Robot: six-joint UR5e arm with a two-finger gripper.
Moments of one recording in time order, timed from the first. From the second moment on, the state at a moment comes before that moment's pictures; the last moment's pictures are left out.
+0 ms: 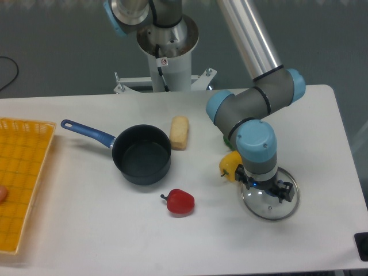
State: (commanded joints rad) arm 2.58 -2.16 -1.47 -0.91 1.73 1.04
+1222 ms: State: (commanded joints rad) arm 2.59 -2.02 -1.67 -0.92 1.71 0.97
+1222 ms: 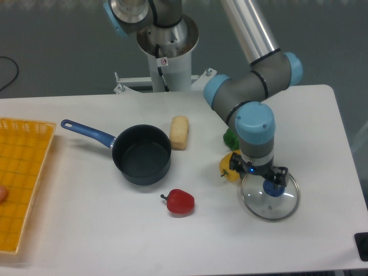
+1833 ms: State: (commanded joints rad) arm 2.53 -2.02 -1.71 -0.93 1.71 1.07
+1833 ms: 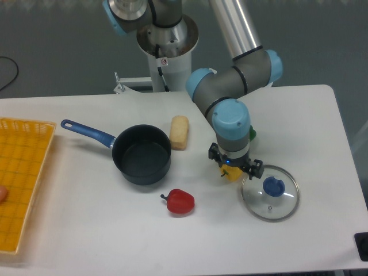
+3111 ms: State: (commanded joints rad) arm 2.55 -2.02 -1.78 -0.92 1.75 1.29
